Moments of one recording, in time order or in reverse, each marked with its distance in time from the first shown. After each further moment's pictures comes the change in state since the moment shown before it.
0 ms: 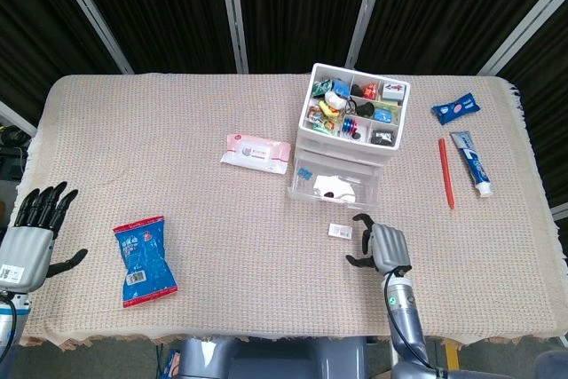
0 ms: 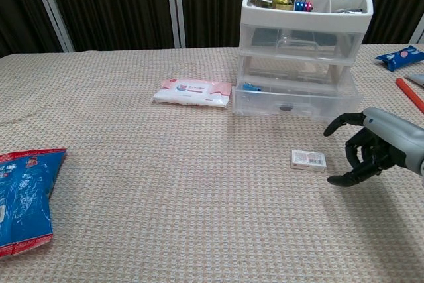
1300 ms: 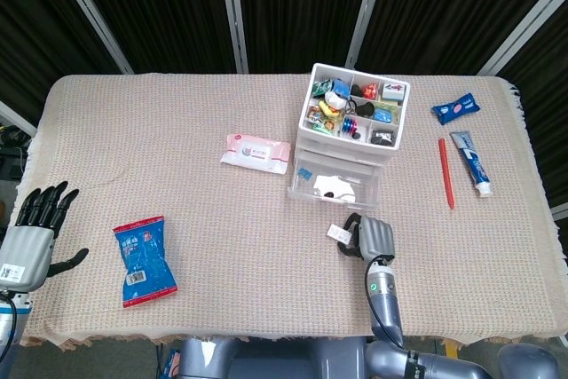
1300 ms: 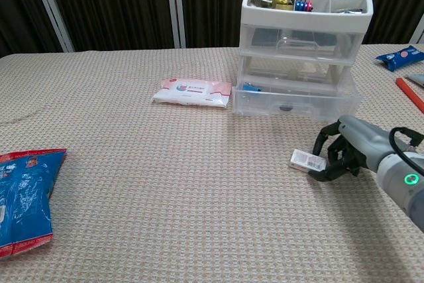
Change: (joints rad) left arm -0.003 0.003 -0.001 -0.007 -0.005 -0.007 -0.014; right arm 0.044 -0.173 0.092 0.219 0.060 -0.041 -0.058
